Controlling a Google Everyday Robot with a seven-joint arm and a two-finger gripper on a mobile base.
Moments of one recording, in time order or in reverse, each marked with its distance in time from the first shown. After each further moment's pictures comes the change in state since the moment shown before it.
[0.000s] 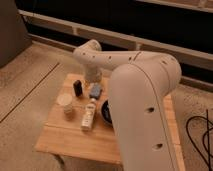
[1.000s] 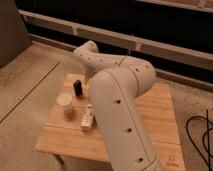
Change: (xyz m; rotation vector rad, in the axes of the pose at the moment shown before) arm -0.068 0.045 0.040 0.007 -0.040 -0.141
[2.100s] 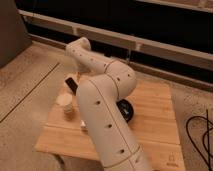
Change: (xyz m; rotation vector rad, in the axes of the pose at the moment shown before) arm -0.036 0.049 -0.007 -0.062 -0.008 -0.097
